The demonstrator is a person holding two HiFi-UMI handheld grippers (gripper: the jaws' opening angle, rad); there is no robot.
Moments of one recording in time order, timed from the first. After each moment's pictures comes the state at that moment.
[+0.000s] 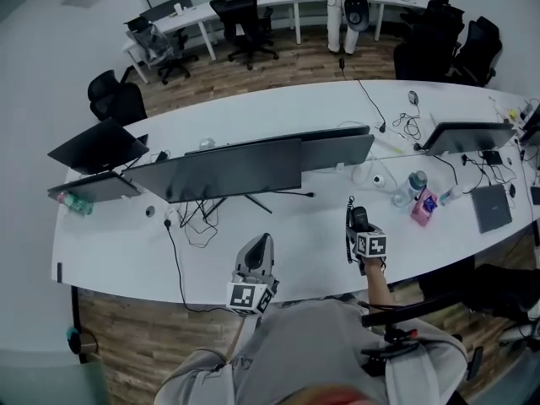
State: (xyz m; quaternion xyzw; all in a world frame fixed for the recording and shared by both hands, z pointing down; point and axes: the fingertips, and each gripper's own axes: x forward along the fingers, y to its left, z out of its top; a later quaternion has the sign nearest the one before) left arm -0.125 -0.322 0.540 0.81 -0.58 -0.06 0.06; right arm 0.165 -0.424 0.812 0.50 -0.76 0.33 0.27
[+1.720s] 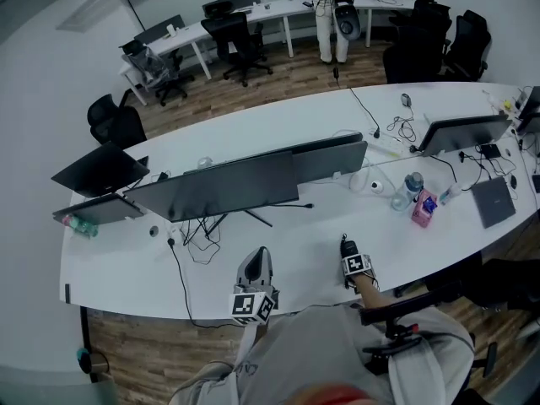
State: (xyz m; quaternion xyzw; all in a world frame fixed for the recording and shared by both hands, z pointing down) left arm -0.133 -0.323 0.566 0.79 -0.60 -0.05 0.11; right arm 0.177 -0.352 0.992 0.47 -0.67 0.35 0.46
